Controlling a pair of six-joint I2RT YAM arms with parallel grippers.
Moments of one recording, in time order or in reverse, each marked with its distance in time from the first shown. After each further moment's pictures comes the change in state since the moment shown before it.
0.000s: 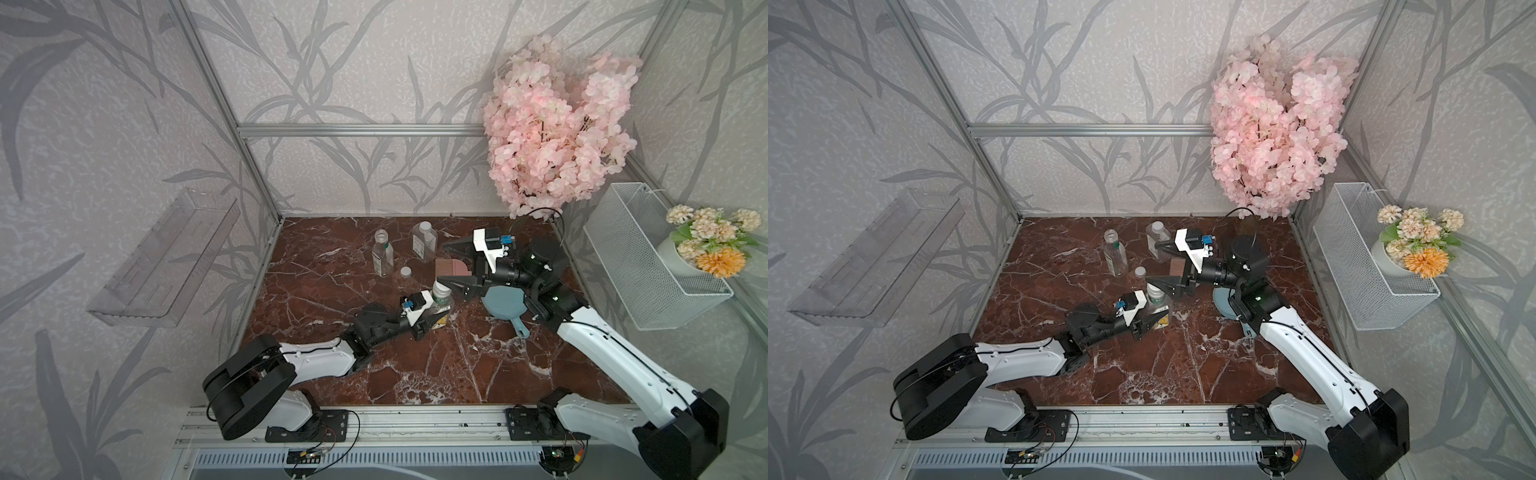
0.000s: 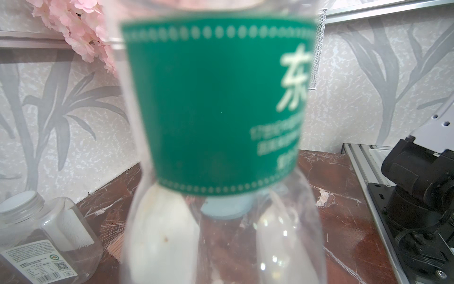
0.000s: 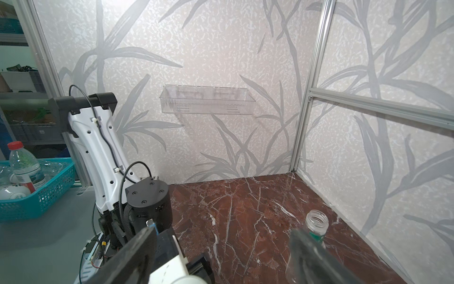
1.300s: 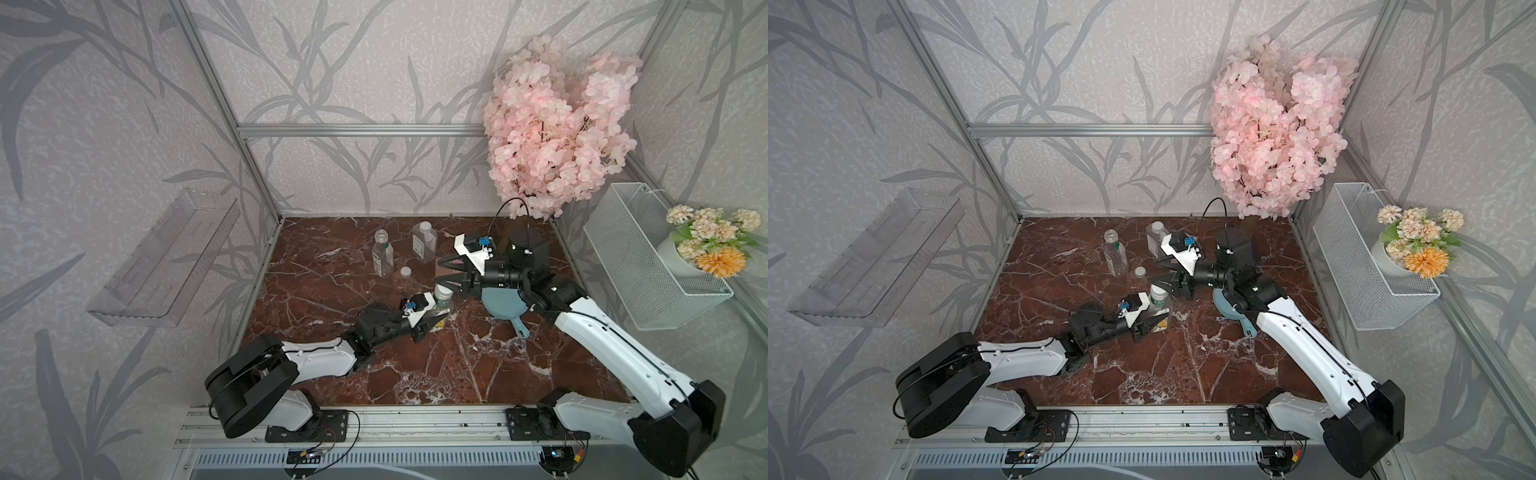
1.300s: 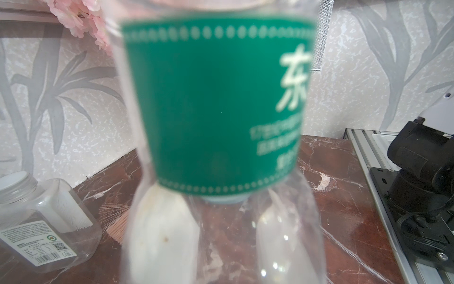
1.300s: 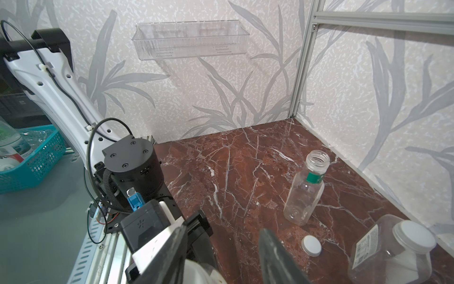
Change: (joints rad) left arm 0.000 0.013 0.000 -0.056 -0.007 0.024; right arm 0.020 0.052 0.108 -0.415 0.084 -0.195
